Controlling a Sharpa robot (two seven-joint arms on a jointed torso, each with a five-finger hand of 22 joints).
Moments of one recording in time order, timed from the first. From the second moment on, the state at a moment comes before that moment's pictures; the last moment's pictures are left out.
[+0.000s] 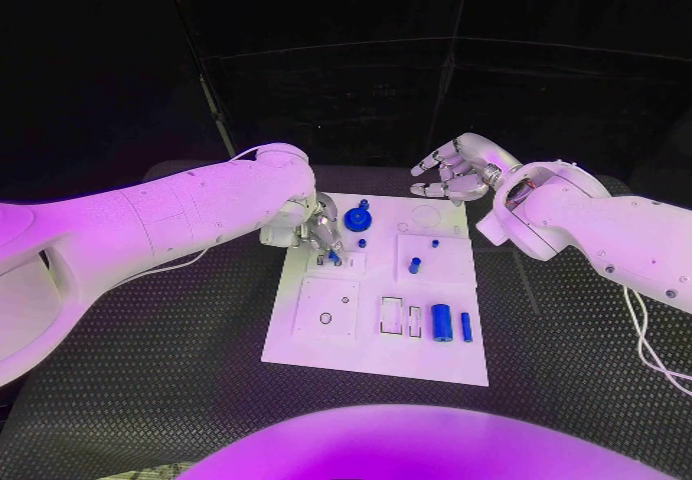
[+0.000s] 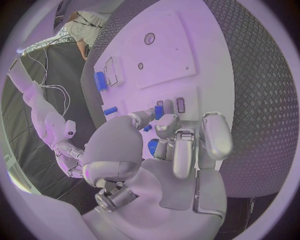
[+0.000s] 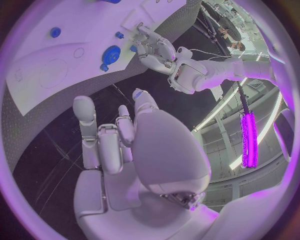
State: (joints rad) left arm 1.28 -0.43 -0.10 1.08 -1.01 0.51 -0.55; left_hand 1.02 -0.02 0.69 0.13 0.04 0.97 0.04 0.56 0.66 1.34 -0.03 1.14 1.04 1.47 -0.08 1.57 1.31 0.08 1.37 0.03 1.32 1.22; right arm 1.10 -0.79 0.14 1.45 -1.10 -0.31 -0.05; right_hand 1.51 -0.05 -0.09 0.23 0.49 0.93 0.16 0.15 0.07 1.32 0.07 1.27 1.20 1.47 -0.01 1.45 1.31 0.14 1.13 0.10 1.15 0.73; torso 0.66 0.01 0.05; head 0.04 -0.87
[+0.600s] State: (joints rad) left arm 1.28 -0.43 -0.11 1.10 -1.01 0.51 -0.55; left_hand 1.02 -0.02 0.69 0.13 0.04 0.97 0.05 0.57 0.66 1.34 -0.03 1.14 1.04 1.47 -0.08 1.57 1.31 0.08 1.37 0.03 1.32 1.22; right arm 1.10 -0.79 0.14 1.45 -1.10 -0.31 -0.05; right_hand 1.51 -0.05 -0.09 0.23 0.49 0.93 0.16 0.15 0.07 1.32 0.07 1.27 1.20 1.47 -0.01 1.45 1.31 0.14 1.13 0.10 1.14 0.73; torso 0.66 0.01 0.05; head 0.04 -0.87
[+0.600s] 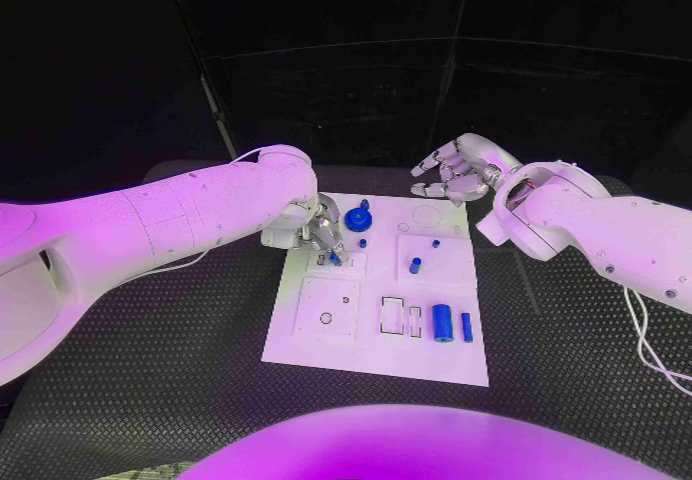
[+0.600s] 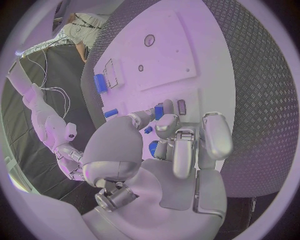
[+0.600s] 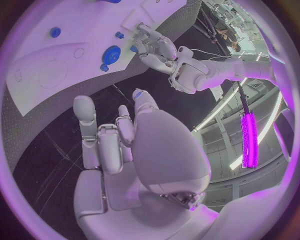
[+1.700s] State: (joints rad) left arm 1.28 -0.43 -0.11 1.11 -1.02 0.48 -0.55; left_hand 1.02 -0.02 0.68 0.13 0.04 0.98 0.04 0.57 0.66 1.34 -0.03 1.14 1.03 1.47 -0.08 1.57 1.31 0.08 1.37 0.03 1.32 1.22; right arm 1.10 -0.78 0.14 1.45 -1.10 -0.31 -0.05; right_hand 1.51 -0.05 -0.09 0.23 0.49 0.93 0.16 0.15 0.07 1.32 0.07 1.27 1.20 1.47 -0.01 1.45 1.31 0.14 1.13 0.10 1.14 0.73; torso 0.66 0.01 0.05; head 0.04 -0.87
